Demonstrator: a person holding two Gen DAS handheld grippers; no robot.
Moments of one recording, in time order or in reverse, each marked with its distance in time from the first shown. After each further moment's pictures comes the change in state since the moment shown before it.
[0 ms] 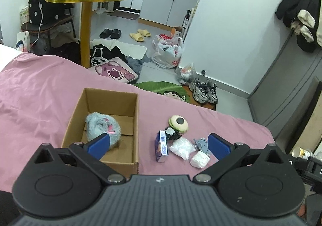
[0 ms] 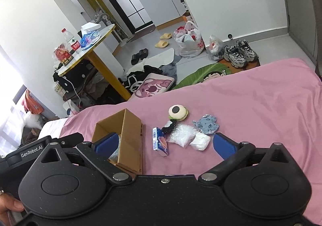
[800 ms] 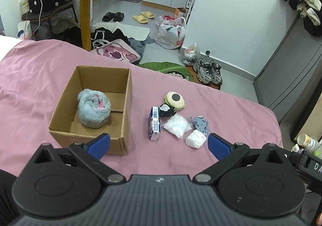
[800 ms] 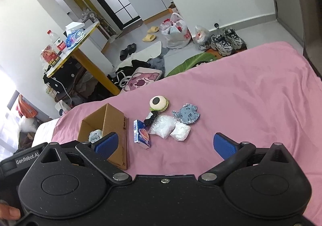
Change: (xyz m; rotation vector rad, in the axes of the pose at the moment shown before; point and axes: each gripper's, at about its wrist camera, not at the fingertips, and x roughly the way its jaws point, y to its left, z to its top) left arm 0.016 -0.037 -0.022 0.007 0.104 0.055; right arm 0.007 -0.041 -0.010 0.072 0.047 -0.035
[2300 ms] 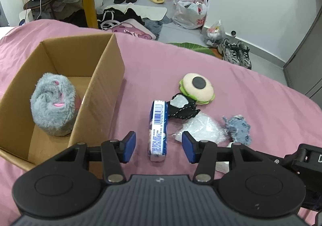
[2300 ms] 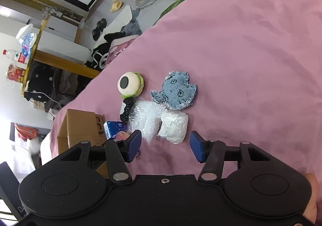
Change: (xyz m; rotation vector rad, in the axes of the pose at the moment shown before) left arm 0.175 -0.021 -0.001 -0.008 0.098 0.154; right arm 0.153 -0.048 0.011 0.319 0.267 -0.006
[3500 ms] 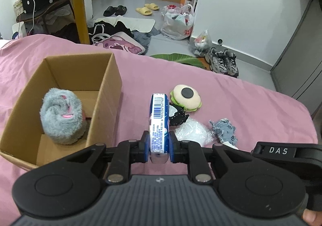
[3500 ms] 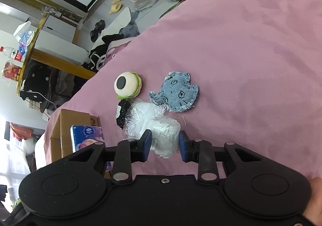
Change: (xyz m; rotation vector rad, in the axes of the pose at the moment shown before) left arm -0.048 0.006 0.001 0.048 -0.076 -0.070; right arm 0.000 -0.001 -0.008 -0.020 -0.037 -0.022
